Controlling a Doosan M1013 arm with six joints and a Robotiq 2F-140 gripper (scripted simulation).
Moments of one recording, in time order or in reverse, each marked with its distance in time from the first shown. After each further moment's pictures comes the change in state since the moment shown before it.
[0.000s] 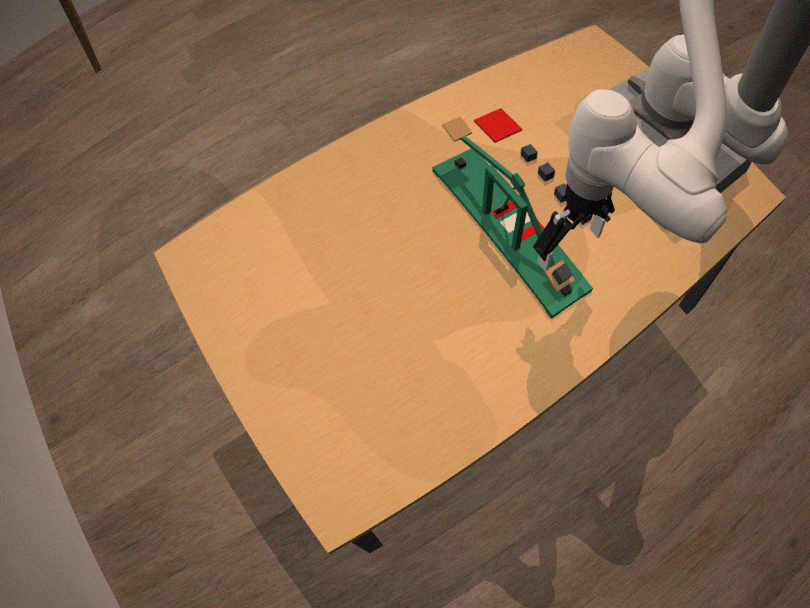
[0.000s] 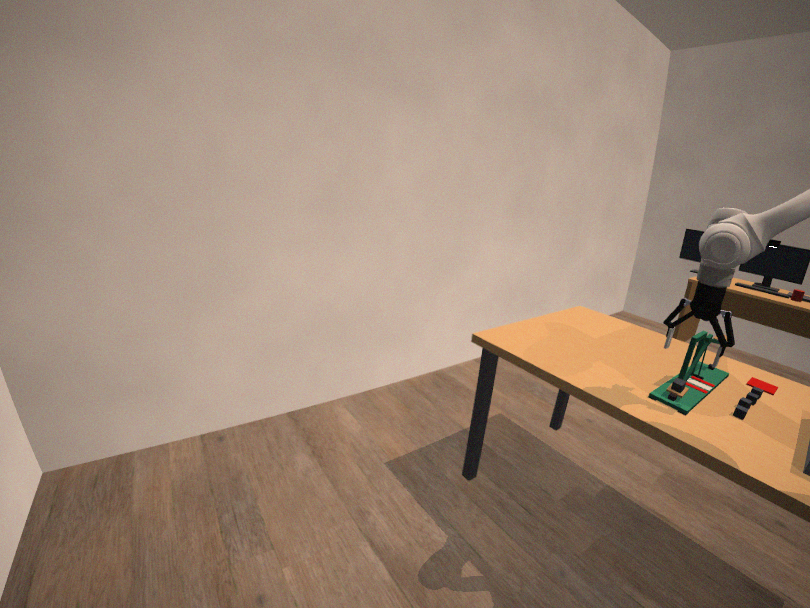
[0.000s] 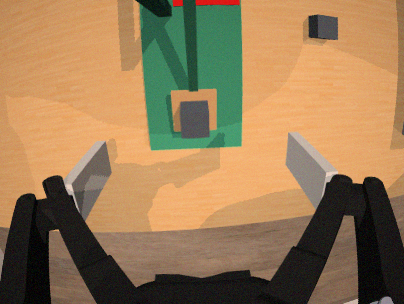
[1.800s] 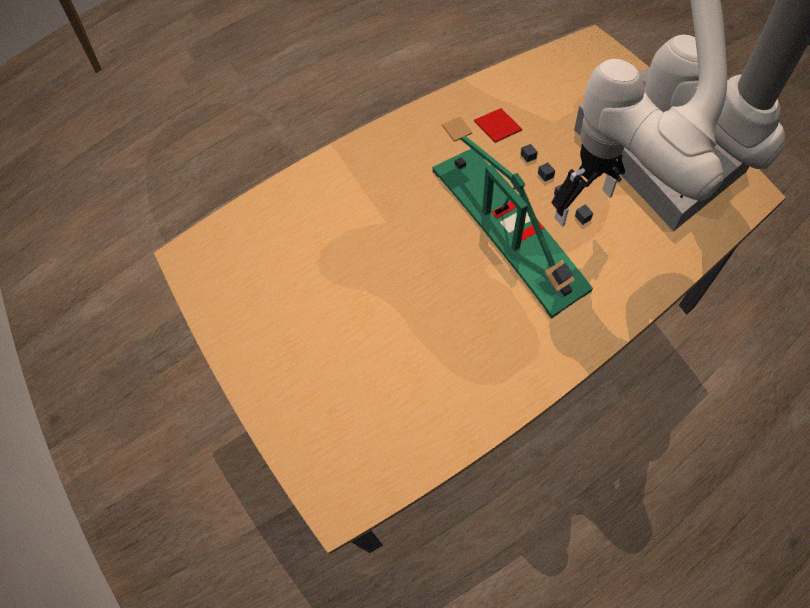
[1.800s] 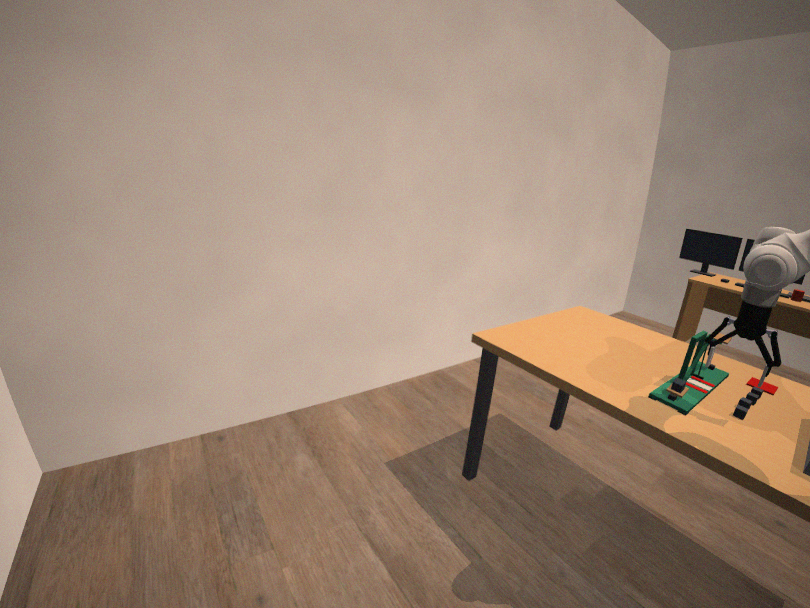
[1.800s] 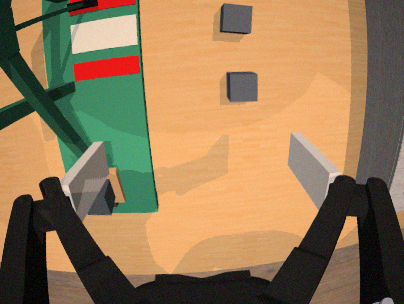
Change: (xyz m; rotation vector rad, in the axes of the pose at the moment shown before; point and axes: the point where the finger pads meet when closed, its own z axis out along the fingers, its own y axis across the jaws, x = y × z) arm 0.074 0.114 0.031 -0.014 0.009 0.003
